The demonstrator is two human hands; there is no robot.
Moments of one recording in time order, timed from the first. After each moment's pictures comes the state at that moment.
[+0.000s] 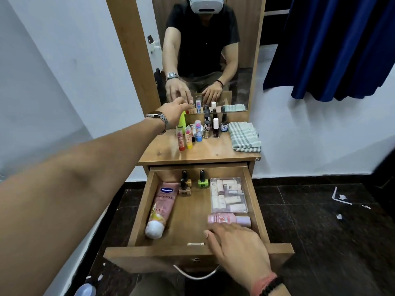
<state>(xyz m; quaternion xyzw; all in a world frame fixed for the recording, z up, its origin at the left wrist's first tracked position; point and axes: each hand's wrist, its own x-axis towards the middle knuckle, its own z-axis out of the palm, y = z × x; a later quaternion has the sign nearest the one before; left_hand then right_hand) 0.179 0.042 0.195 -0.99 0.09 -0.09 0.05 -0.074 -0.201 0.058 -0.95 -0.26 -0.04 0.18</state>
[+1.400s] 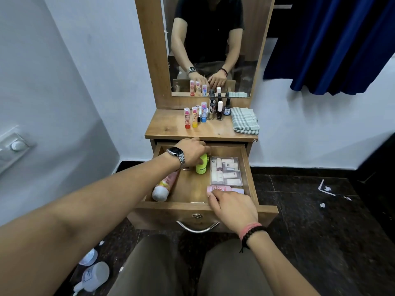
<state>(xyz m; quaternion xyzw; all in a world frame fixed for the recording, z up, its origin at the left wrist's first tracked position) 0.034 -0.019 0.112 -0.97 0.21 0.01 0.12 -0.080 -0.198 0.064 -0.97 -0.23 -0.05 0.12</state>
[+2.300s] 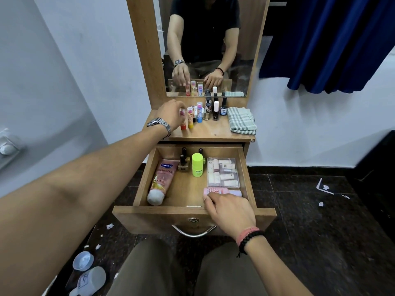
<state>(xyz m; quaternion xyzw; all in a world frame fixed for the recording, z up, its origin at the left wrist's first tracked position) 0.098 0.026 0.161 -0.98 -0.03 -0.16 -0.13 -0.082 -0.198 0.064 -0.96 -0.23 -0.05 0.12</state>
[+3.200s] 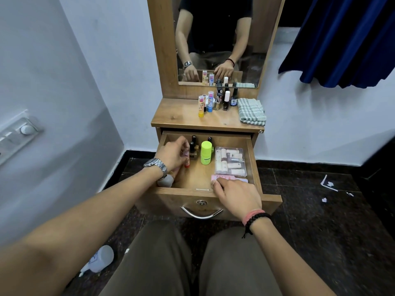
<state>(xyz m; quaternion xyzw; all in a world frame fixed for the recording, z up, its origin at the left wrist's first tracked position) -0.017 0.035 0.066 -0.98 -0.01 -0.06 -0.21 -0.083 -0.197 0.069 -0.97 -0.22 -0.03 0.11</state>
